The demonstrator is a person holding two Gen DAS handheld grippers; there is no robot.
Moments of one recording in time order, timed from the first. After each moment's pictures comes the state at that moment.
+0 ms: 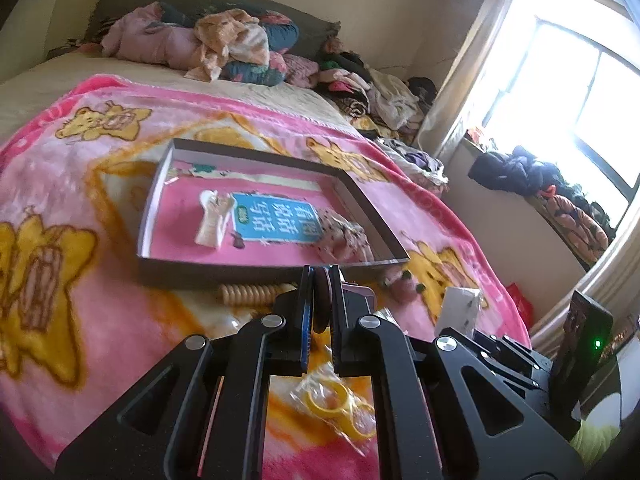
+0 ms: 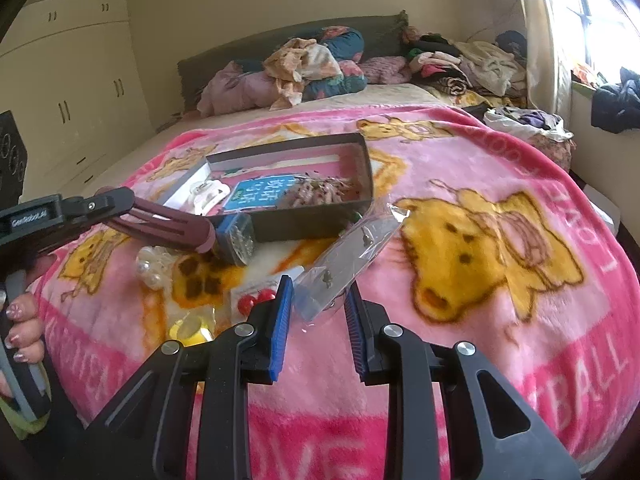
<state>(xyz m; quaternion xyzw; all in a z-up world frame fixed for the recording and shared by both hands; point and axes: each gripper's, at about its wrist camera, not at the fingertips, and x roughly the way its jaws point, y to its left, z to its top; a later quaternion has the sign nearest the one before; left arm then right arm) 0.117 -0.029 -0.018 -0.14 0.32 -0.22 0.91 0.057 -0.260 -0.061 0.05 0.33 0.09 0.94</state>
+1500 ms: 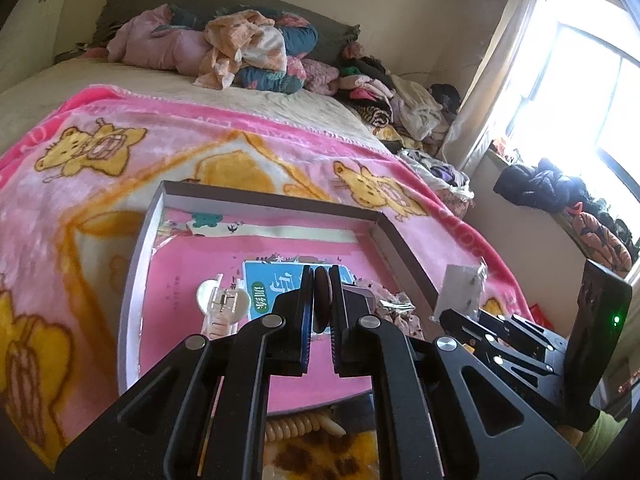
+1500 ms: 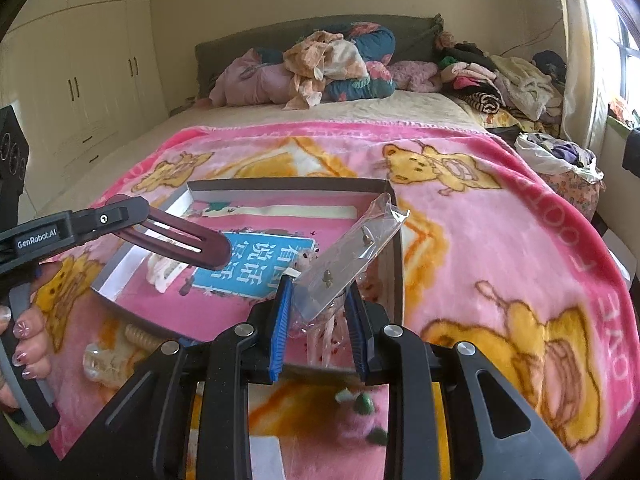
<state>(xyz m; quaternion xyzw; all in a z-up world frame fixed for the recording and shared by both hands) 0.224 -0.041 -0.020 -0.13 0.33 -0.19 0.92 0.204 -0.250 -0.048 0.01 0.34 0.12 0.93</state>
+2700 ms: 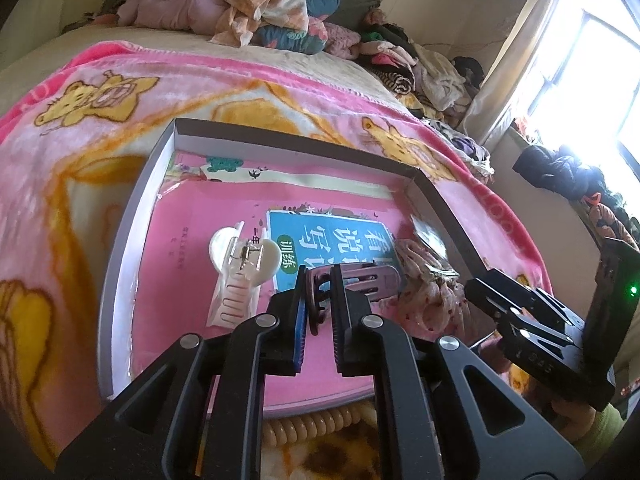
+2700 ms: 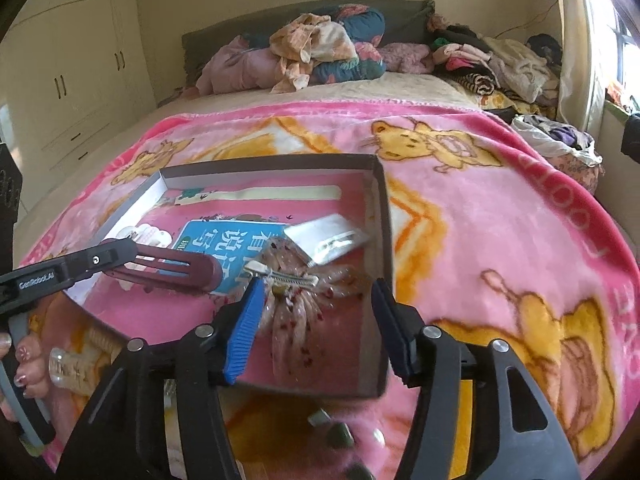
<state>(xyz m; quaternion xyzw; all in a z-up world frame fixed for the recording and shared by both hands) 0.239 -0.039 -0.062 -0.13 0.39 -0.17 0.90 0.221 -0.262 -0.073 0.02 0.35 0.11 0.93</state>
